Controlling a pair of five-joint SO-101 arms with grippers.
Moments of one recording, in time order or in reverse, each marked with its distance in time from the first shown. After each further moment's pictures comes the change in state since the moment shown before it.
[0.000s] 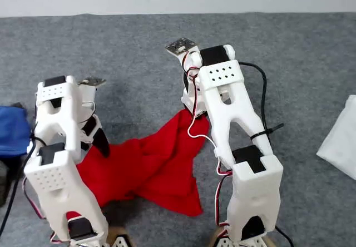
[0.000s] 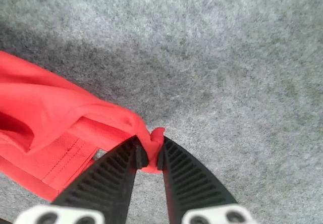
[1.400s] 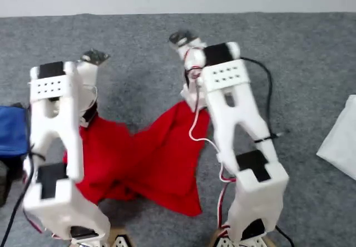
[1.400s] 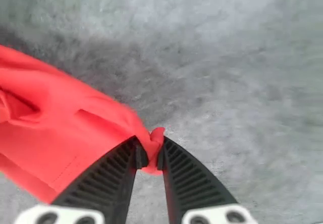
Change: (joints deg) left arm 4.7 -22.4 -0.6 3.4 0.6; right arm 0.5 -6.5 -1.6 0.0 -1.2
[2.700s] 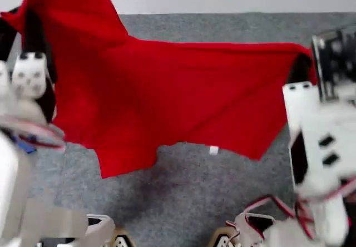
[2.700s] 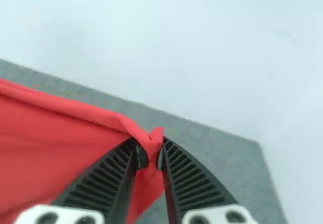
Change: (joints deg) left arm 12.4 -24.4 -68.0 2.5 22.1; right arm 22.9 -47.2 -20.0 0.1 7.0
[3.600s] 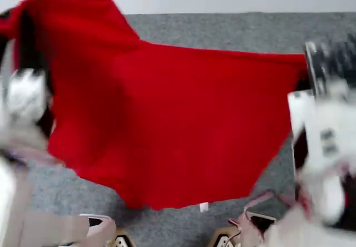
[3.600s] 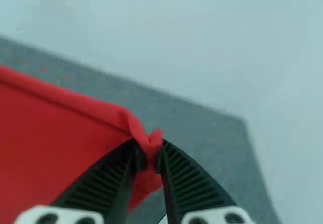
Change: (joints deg) left arm 1.5 -0.4 1.6 0.0 -2.4; right arm 5.0 -0.8 13.4 -0.7 4.3
